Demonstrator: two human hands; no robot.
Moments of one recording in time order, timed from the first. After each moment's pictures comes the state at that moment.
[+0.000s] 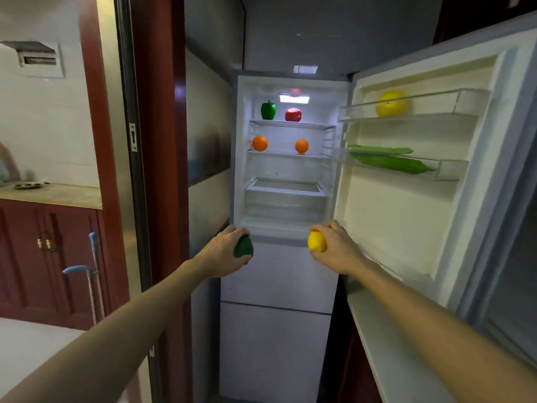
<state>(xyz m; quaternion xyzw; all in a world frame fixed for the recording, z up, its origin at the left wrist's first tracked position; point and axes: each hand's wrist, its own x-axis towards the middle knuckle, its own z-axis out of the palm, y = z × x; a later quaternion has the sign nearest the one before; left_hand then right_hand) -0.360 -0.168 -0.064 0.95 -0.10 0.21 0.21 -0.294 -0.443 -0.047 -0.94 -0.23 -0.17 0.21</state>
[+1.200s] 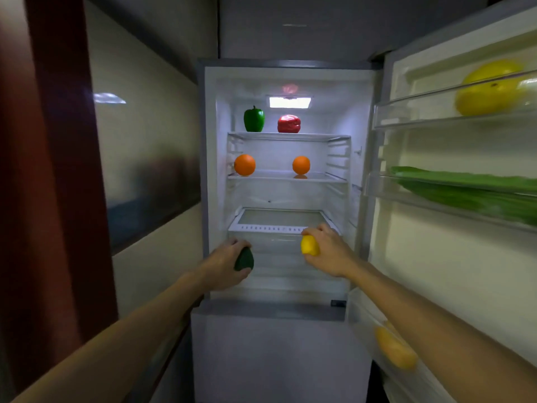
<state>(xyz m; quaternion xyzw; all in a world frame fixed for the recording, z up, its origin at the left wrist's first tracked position) -0.004 -0.105 -0.038 0.95 -0.15 0.20 0.18 0.049 -0.369 -0.014 -0.93 -0.25 -0.20 0.19</state>
